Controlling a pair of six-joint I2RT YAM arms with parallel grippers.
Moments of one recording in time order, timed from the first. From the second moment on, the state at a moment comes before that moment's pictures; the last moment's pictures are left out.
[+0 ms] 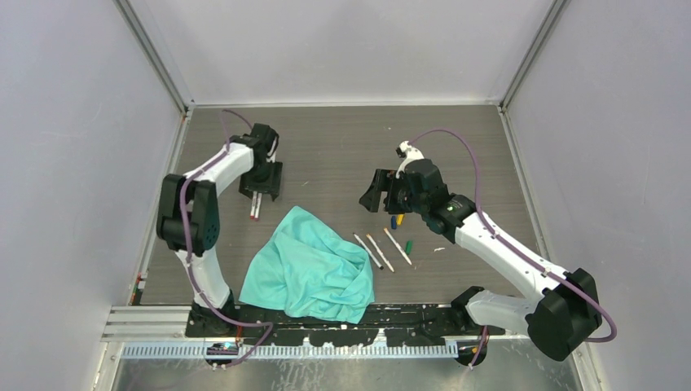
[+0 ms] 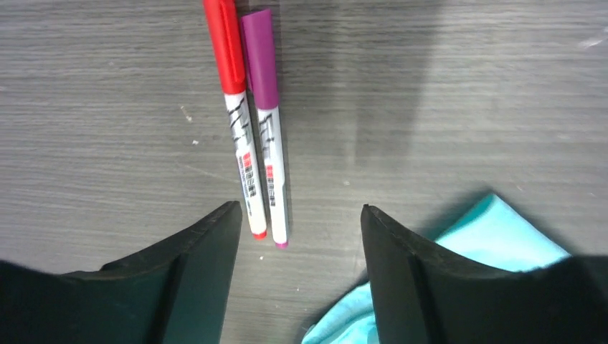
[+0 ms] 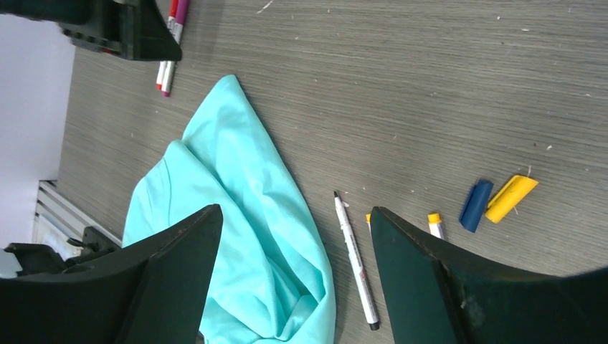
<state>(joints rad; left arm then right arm) -0.24 1.92 1.41 -0.85 -0.16 -0.18 0.59 1.14 0.85 -0.28 -0.11 0.58</state>
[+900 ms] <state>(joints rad) -0.24 1.02 0.93 -0.55 0.08 -0.17 0.86 1.19 0.72 -0.49 -0.03 0.49</state>
